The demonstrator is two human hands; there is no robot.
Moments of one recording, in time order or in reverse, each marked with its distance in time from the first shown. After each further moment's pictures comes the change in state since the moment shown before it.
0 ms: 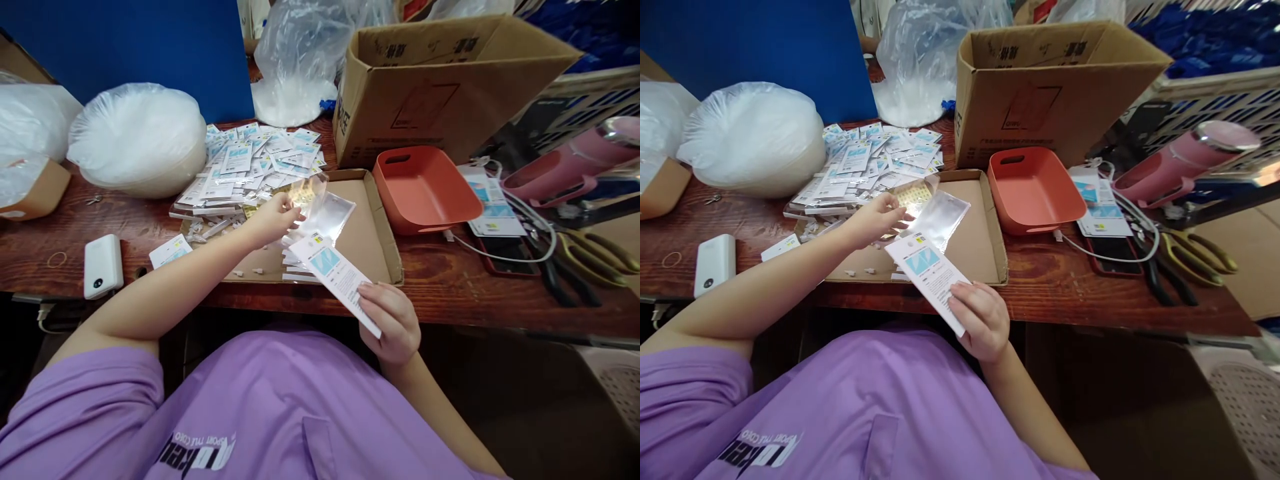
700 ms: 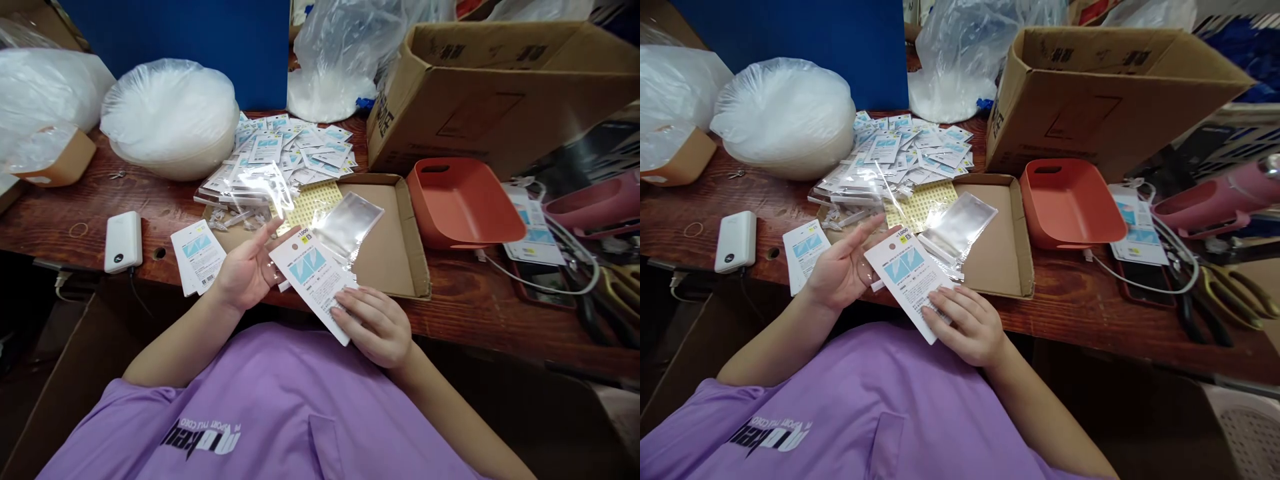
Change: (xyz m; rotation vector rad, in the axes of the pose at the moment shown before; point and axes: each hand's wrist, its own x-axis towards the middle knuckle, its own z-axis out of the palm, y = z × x) left_hand -0.100 -0.036 -0.015 -1.224 0.065 -0.107; right_hand 0.032 -0.017 0.024 0.058 -0.243 -0.284
